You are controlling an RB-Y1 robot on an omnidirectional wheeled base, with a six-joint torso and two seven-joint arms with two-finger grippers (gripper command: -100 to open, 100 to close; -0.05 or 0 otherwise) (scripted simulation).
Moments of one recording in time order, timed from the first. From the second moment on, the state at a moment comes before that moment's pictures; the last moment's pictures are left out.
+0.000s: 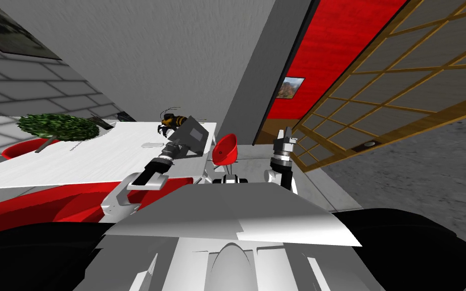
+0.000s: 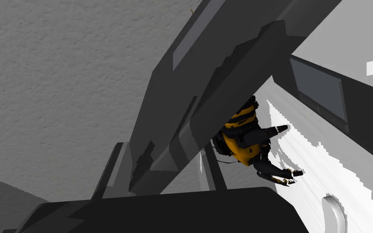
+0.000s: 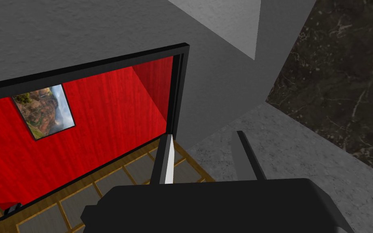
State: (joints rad) left arm 0.50 0.64 0.19 -2.12 0.12 0.07 0.20; right arm 0.45 0.04 -0.04 -2.31 0.04 -0.42 -0.01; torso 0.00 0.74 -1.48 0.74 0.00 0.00
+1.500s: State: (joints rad) left arm 0.50 0.59 0.13 -2.08 0.18 0.02 0.26; right arm 0.45 0.04 -0.04 -2.31 0.04 -0.42 -0.01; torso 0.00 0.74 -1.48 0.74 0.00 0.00
